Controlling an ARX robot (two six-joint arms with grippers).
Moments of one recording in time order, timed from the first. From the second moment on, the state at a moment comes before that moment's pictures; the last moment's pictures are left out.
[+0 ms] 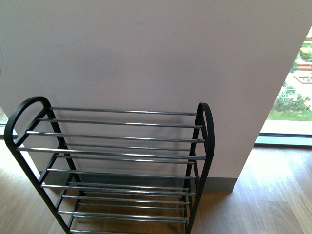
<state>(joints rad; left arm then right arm) -0.49 0.35 0.24 -0.17 -0.64 -0.20 -0.07 0.50 0.31 -0.04 0.31 -0.23</state>
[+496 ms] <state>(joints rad) -0.49 0.35 0.24 -0.17 -0.64 -0.20 -0.07 0.50 0.31 -0.04 0.31 -0.23</state>
